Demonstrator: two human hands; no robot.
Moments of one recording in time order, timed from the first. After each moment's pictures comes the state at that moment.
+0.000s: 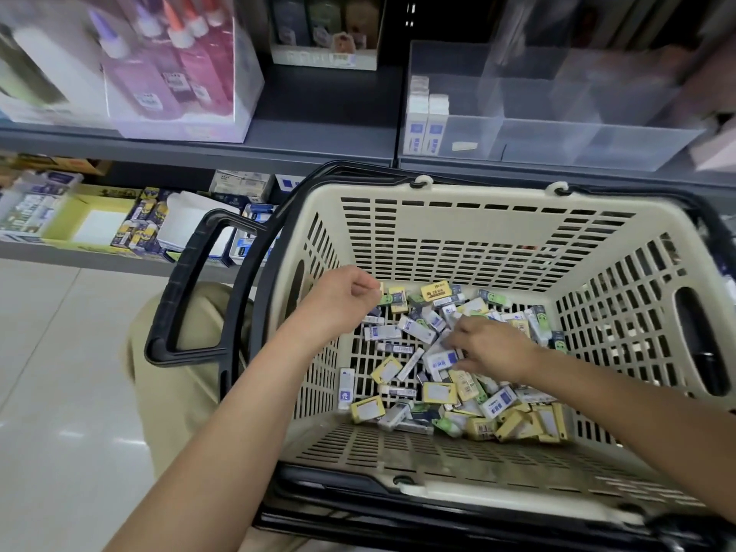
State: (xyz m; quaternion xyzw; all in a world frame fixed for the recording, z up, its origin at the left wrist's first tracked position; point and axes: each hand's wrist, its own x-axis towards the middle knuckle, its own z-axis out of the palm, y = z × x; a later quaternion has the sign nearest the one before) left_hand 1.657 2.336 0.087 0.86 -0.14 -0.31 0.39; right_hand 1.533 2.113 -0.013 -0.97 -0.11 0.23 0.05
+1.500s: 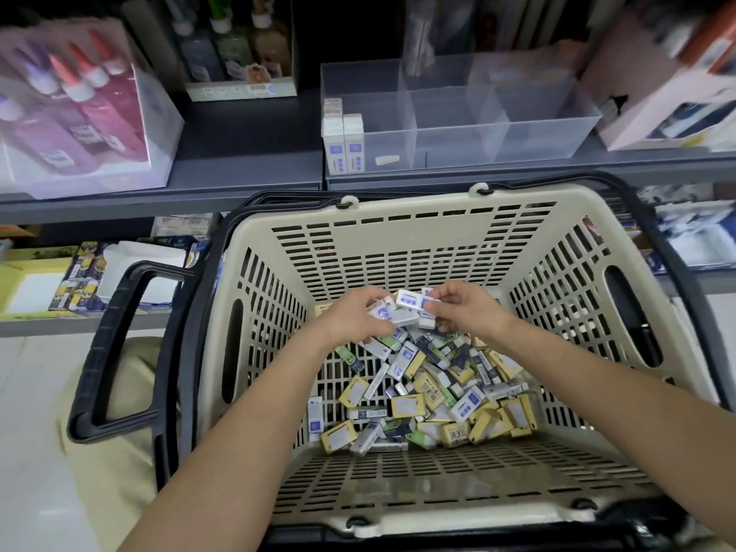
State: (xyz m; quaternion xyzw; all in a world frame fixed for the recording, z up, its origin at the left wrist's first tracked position) left_hand 1.669 2.258 0.020 0.78 -0.26 -0.45 0.35; right_hand 1.549 2.094 0.019 -0.70 0.34 0.08 0.63
